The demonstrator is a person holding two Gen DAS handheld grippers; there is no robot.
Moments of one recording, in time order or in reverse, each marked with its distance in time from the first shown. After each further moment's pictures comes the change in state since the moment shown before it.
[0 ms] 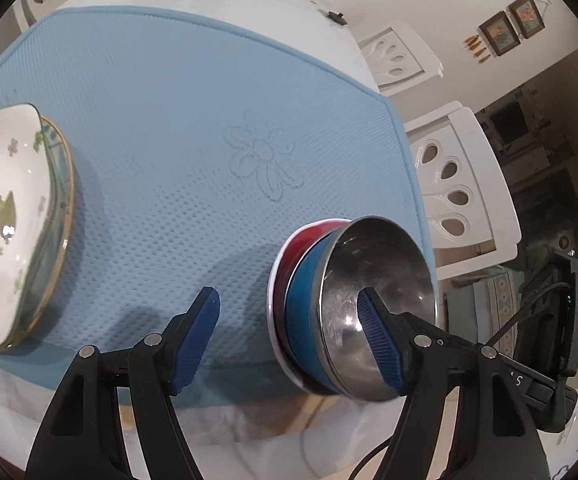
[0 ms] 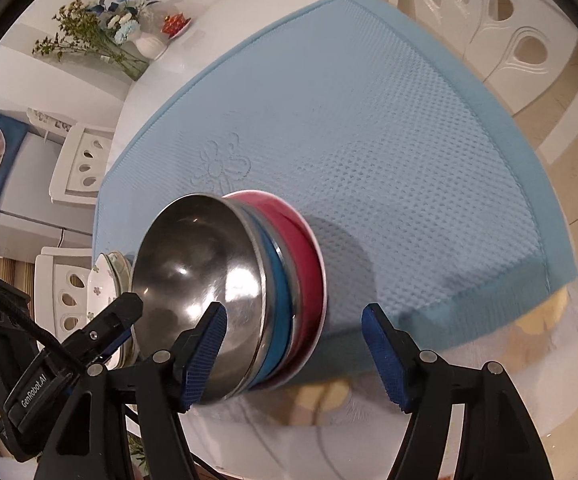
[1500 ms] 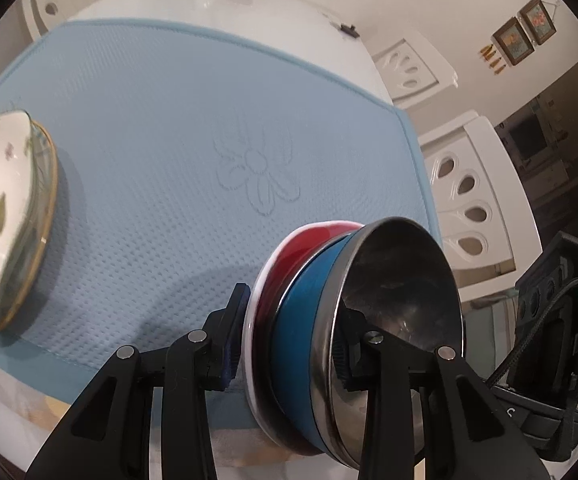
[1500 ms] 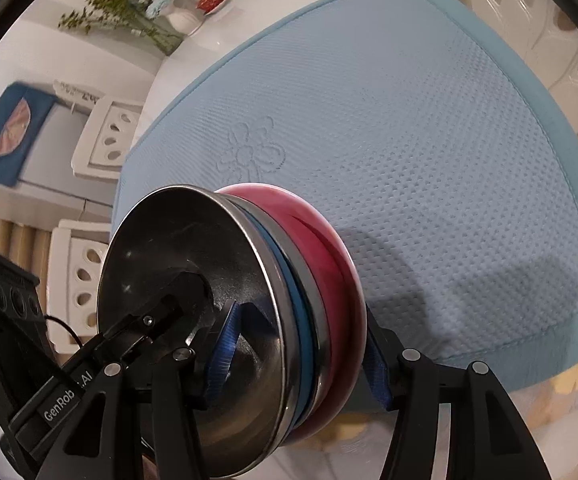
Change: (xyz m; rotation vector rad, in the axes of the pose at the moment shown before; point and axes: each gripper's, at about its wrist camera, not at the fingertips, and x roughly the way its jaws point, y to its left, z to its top) left arm 0.010 -0.026 0.004 -0.019 -0.088 0.092; right arm 0.030 0.013 0.011 -0.084 0.055 0.112
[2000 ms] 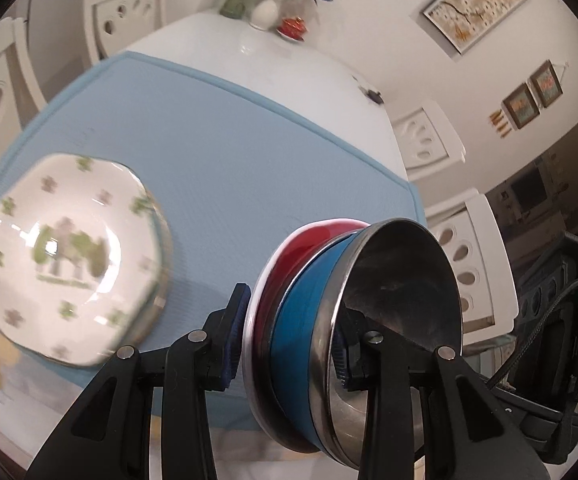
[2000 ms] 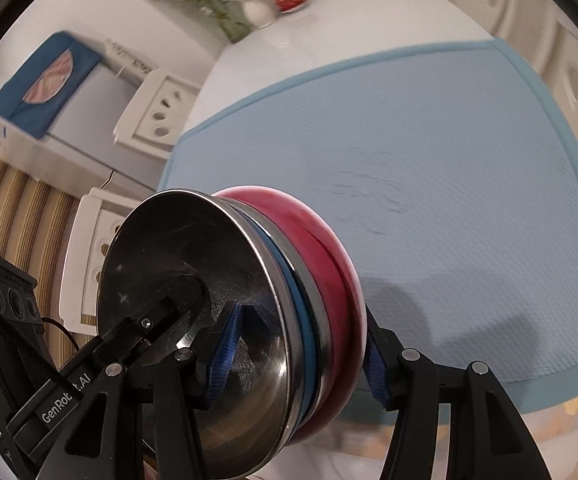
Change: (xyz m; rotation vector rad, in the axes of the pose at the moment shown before) left arm -0.088 0.073 0.030 -0.111 -0.145 -0.010; right arm -0.002 0.122 0.001 -0.210 -0.029 -0.006
